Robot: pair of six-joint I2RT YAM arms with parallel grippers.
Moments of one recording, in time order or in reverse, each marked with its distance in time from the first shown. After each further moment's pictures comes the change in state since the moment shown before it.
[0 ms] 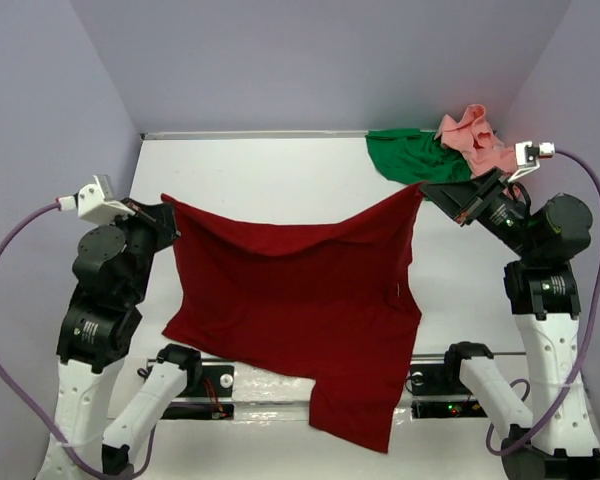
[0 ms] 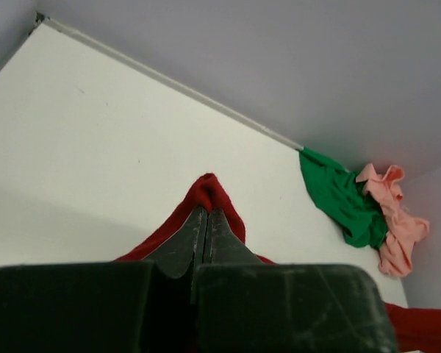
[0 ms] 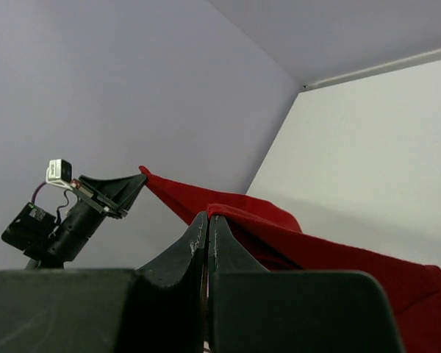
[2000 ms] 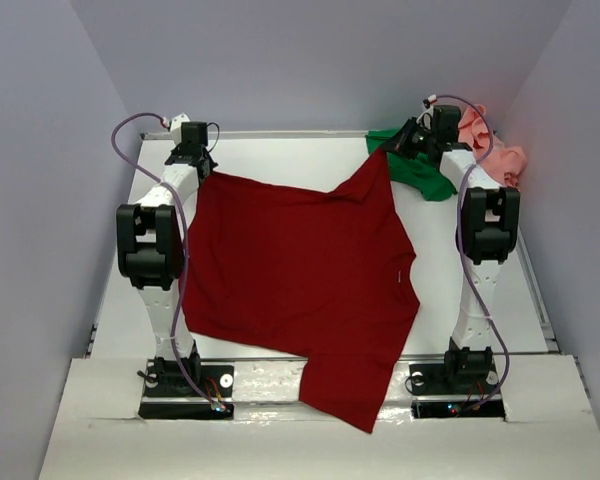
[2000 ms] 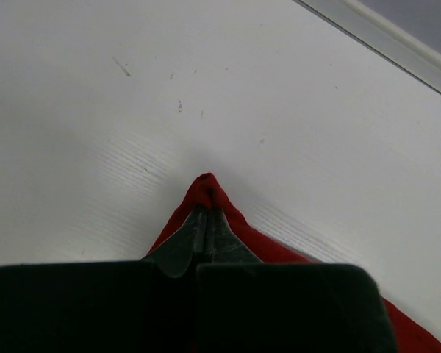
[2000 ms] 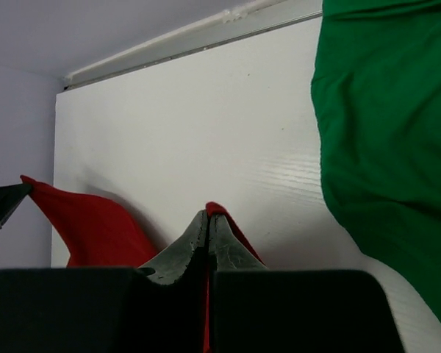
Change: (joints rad) left arm 0.209 1.355 0.362 0.444 -0.034 0.105; right arm 0.006 1.540 0.814 0.027 0.101 -0.412
